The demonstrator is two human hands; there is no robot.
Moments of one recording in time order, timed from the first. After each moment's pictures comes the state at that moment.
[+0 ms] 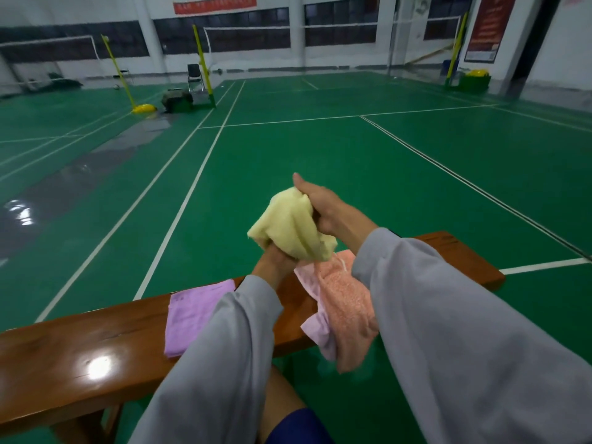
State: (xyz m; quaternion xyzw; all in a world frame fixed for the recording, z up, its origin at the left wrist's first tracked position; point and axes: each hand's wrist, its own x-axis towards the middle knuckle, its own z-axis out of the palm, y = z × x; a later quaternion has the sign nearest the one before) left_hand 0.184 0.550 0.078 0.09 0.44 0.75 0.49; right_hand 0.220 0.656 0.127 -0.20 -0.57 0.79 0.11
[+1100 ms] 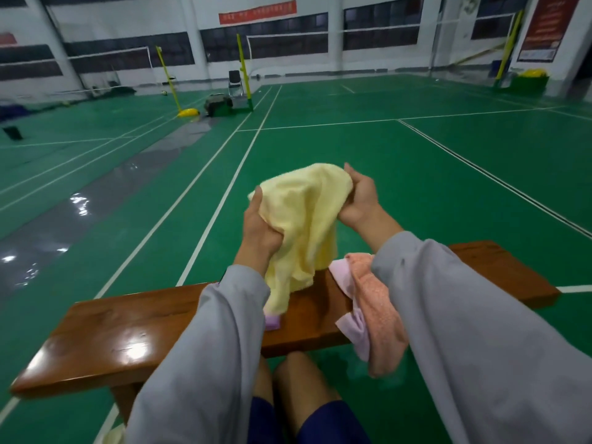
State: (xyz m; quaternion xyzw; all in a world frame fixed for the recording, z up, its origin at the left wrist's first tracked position) left_hand 0.125 0.455 0.103 0.07 0.34 0.87 0.36; right_hand 0.216 0.623 0.147 -0.12 -0.36 0.91 0.17
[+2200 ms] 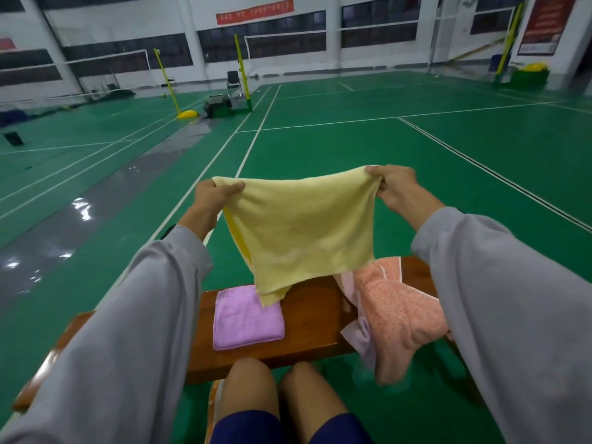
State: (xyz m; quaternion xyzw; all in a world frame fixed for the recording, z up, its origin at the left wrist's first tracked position) left_hand 0.012 0.400 0.163 0.11 0.75 0.65 0.05; right_hand 0.218 0.710 0.171 -0.29 -0.46 0.77 0.33
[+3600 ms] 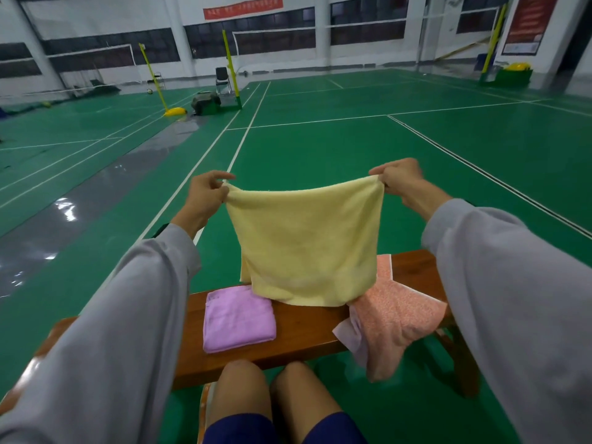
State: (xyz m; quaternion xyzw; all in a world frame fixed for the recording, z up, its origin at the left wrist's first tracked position) left_hand 0.001 0.405 0.156 0.26 0.79 0.55 -0.01; right_hand 0.234 0.742 0.170 -0.38 -0.69 0.54 0.29
